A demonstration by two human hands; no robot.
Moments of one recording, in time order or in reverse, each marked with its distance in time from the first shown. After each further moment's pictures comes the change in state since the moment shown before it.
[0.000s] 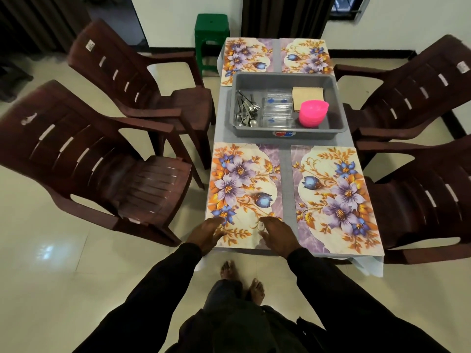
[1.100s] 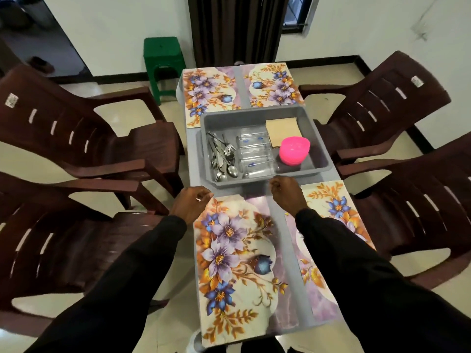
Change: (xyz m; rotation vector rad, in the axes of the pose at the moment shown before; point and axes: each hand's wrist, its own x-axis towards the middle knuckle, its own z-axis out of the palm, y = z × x) left_hand 0.275 0.026 -0.197 -0.182 0.171 0.155; right_hand 0.237 0.060 -0.192 0.198 0.431 0.285
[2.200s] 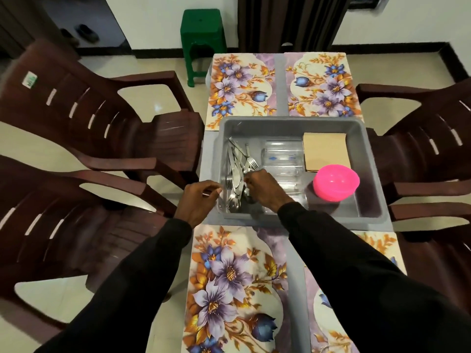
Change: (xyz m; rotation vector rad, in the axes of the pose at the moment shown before) left_hand 0.112 -0.001 0.012 -0.111 0.173 -0.101; right_hand 0.180 -0.046 0.082 -0.109 -0.338 -0.464
